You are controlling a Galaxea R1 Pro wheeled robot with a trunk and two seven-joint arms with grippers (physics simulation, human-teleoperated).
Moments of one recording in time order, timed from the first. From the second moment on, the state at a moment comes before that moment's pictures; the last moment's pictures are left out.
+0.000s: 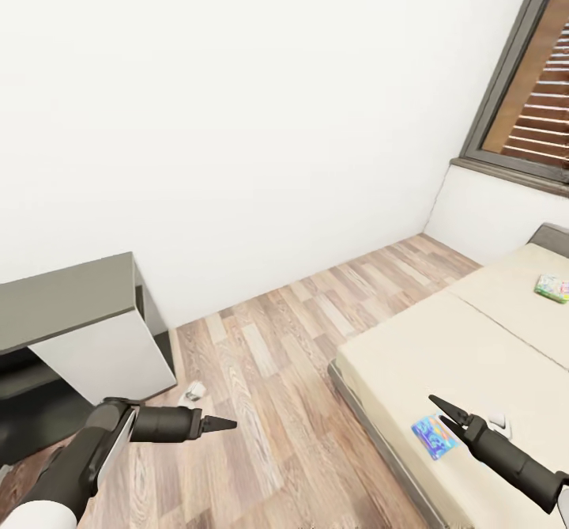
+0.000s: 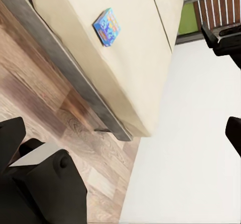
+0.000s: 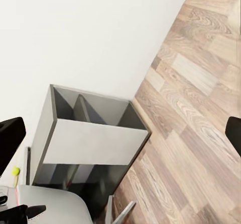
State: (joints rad) left arm -0.47 0.18 0.00 -0.97 0.01 0.88 -1.27; right arm -0.16 -0.21 -0.54 -1.19 -0.60 0.79 0.83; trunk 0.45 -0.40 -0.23
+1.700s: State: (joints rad) left arm -0.47 0.18 0.00 -0.97 0.01 0.89 -1.27; right arm -0.16 -0.21 -0.54 -1.19 -0.60 0.79 0.83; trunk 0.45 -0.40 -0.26
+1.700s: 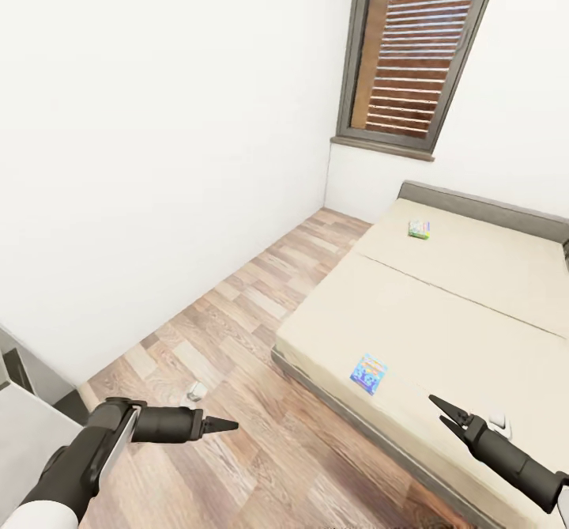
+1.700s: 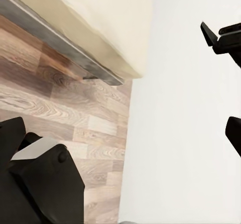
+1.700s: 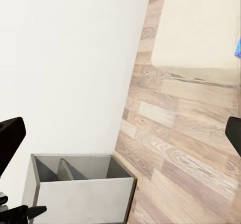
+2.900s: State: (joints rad) left arm -0.47 0.18 0.00 -0.97 0.00 0.89 -1.27; right arm -0.16 -0.21 -0.54 -1.19 -0.60 0.79 0.82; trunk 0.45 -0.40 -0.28
